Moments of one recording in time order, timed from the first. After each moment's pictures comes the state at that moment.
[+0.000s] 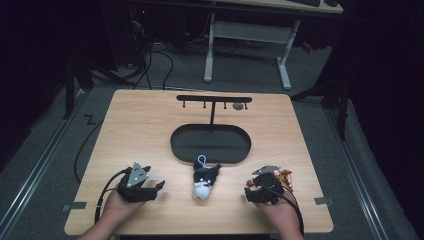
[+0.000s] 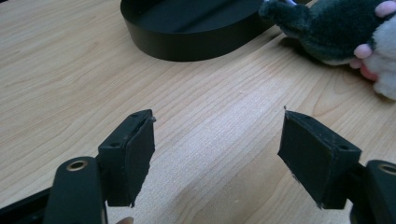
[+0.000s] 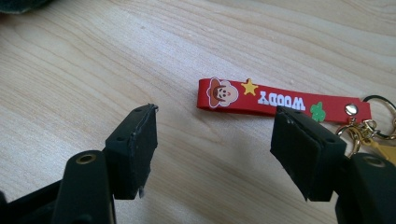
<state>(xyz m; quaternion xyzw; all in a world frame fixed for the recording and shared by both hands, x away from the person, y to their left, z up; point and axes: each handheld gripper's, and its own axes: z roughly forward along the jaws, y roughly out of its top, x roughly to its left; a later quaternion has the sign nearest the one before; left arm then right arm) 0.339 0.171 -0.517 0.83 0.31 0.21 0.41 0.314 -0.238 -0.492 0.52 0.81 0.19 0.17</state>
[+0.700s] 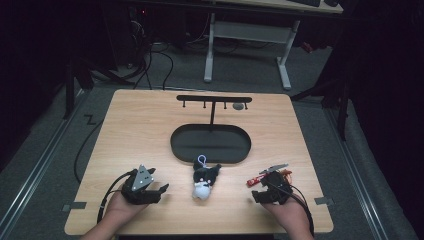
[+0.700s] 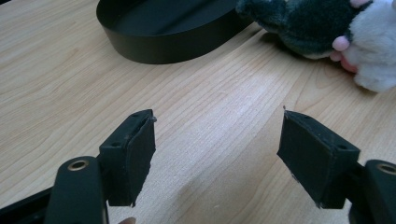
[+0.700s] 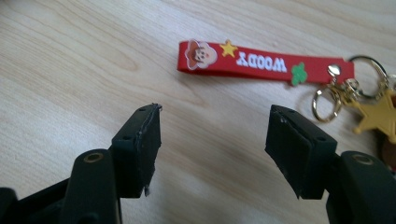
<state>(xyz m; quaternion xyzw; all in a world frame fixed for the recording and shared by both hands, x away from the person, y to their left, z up) 0.336 0.159 -0.519 0.84 0.28 0.21 0.40 0.312 -0.258 -0.482 0.54 0.82 0.16 0.12</state>
